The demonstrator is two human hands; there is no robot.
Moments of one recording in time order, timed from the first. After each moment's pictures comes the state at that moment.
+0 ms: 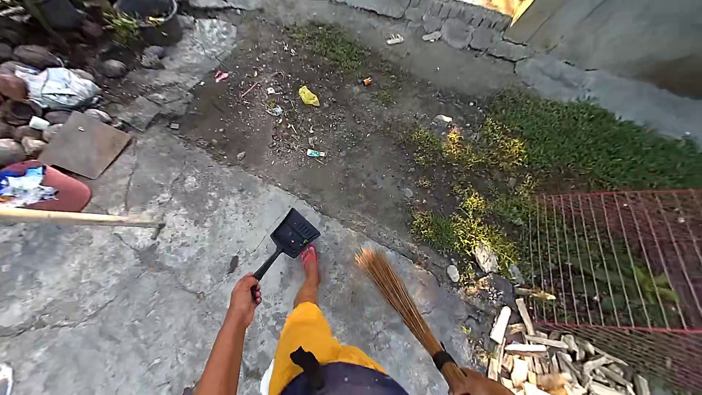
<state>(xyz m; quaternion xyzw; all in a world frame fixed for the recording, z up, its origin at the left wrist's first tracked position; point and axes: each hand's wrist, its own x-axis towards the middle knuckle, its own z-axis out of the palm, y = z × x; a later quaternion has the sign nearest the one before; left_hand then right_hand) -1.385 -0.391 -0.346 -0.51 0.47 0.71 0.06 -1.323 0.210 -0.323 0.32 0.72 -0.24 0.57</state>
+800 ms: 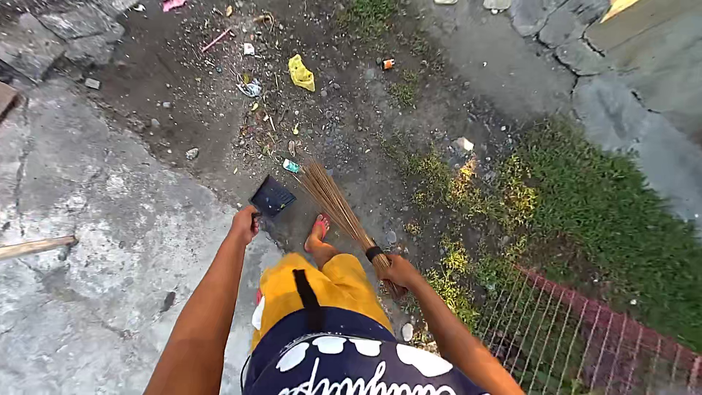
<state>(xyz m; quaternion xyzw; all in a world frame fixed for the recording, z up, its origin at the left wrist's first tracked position) -2.045 -0.390 -0.442 -0.60 0.44 0.66 0.14 -2.098 0.052 -0.360 0.09 0.83 -0.09 0.54</state>
